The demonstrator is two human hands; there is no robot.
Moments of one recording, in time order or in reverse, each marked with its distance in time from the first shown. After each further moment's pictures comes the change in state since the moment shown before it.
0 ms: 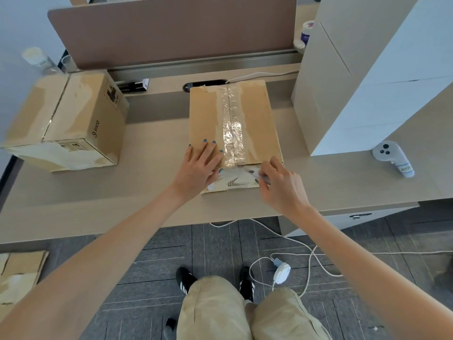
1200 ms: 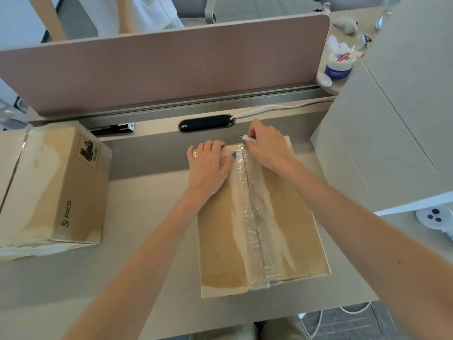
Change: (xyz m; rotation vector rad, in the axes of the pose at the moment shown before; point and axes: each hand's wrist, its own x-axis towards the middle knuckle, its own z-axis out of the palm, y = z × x) left_hand 0.198 -0.124 0.061 -0.376 -0.051 -0.513; right_hand 0.328 0.050 0.077 0.034 -0.233 0.302
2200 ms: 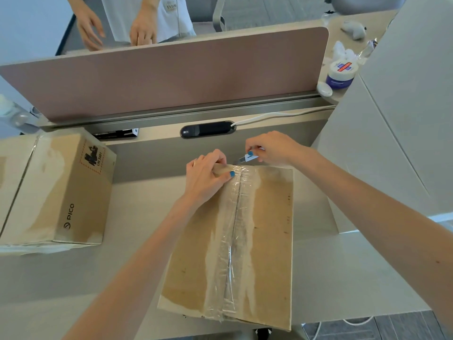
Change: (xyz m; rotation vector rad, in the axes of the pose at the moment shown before) left_hand 0.001 0.008 -0.013 -0.291 -0.111 -0.061; right_hand 0.023 0.031 -0.044 -0.223 -0.352 -0.403
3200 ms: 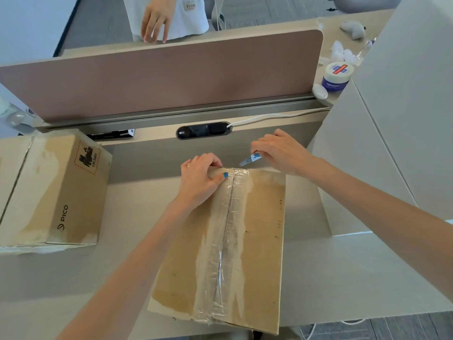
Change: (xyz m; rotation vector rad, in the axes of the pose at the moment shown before) left_hand 0.002 0.010 -0.003 0.003 -0.018 -0.031; right_hand -0.022 0.033 0.006 -0.183 0.216 -0.213
